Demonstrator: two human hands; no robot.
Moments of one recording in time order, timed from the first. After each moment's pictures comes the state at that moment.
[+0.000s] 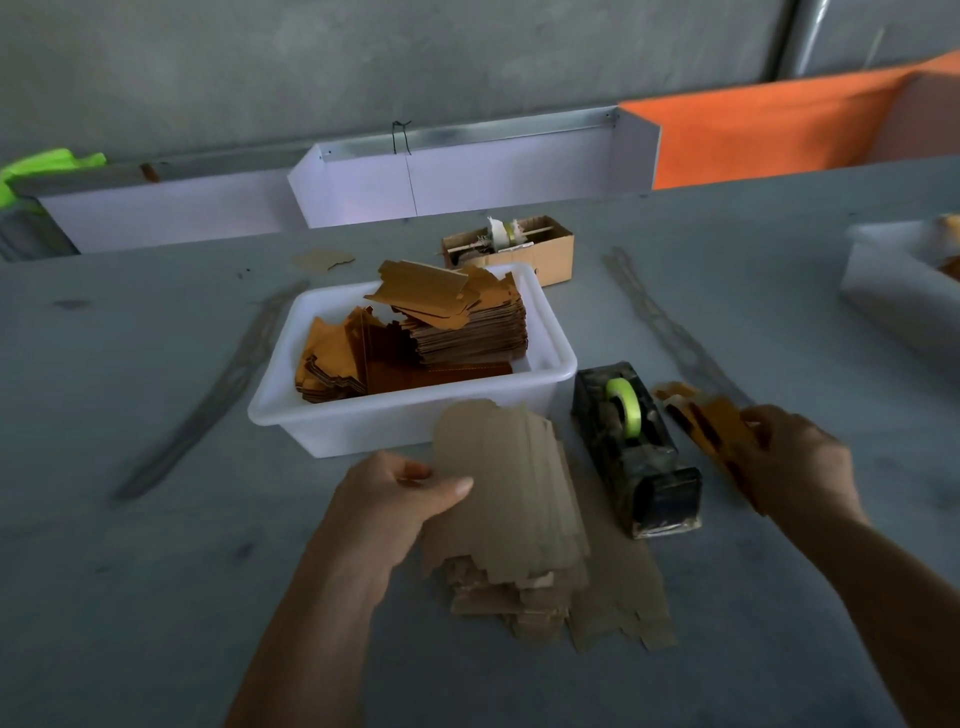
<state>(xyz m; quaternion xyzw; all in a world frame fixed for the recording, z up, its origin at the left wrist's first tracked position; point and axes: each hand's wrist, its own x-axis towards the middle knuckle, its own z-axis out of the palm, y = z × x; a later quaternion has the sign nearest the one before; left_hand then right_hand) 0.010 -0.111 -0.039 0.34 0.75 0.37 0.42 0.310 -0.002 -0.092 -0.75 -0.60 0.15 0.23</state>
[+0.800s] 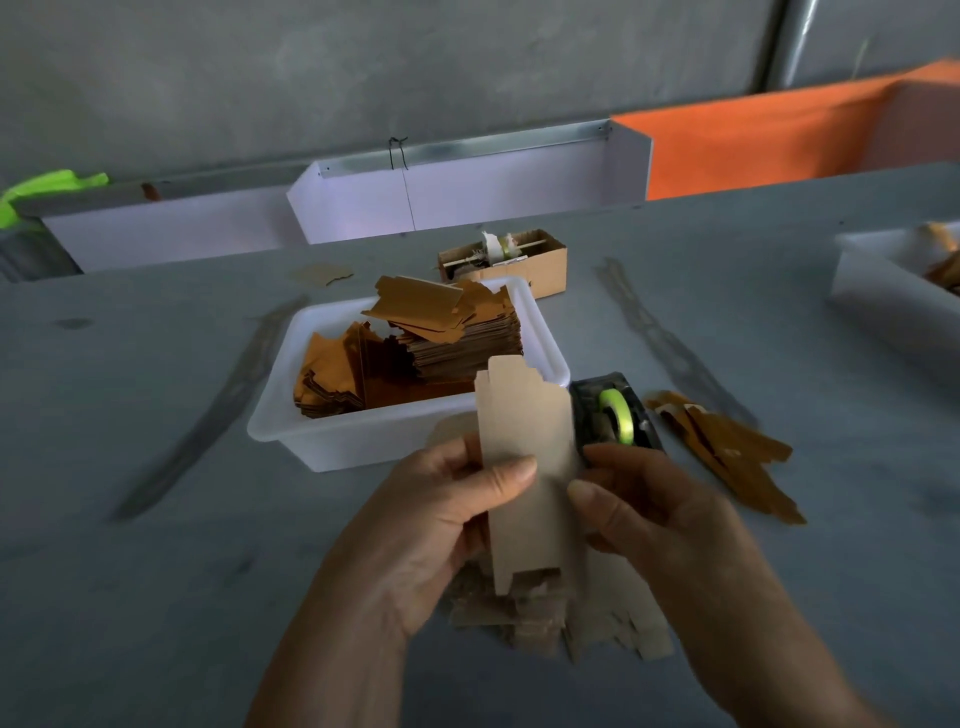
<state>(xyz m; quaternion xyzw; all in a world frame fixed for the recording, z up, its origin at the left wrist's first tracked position) 0.047 -0.122 -0.005 0.36 0.53 0.47 0.61 0.217 -0.113 -0.027 -0.49 -0.52 0.54 0.43</state>
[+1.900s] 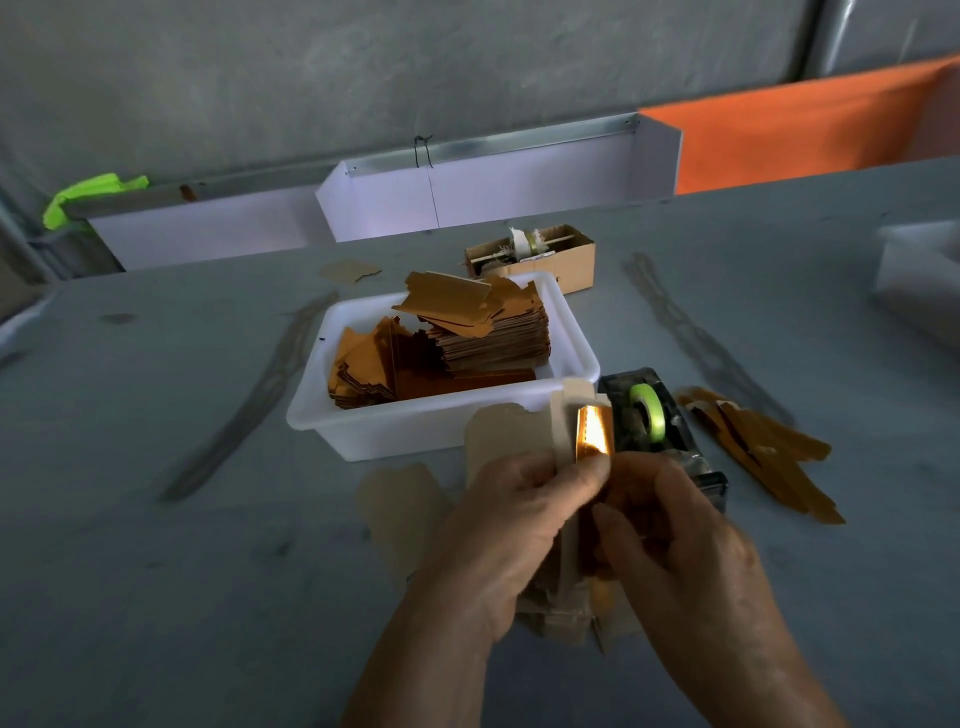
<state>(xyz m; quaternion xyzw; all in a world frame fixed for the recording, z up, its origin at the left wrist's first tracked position) 0.073 -0.127 -0.013 0.45 0.60 0.41 0.53 0.202 -0.131 -0.038 -0.49 -0.68 0.34 0.43</state>
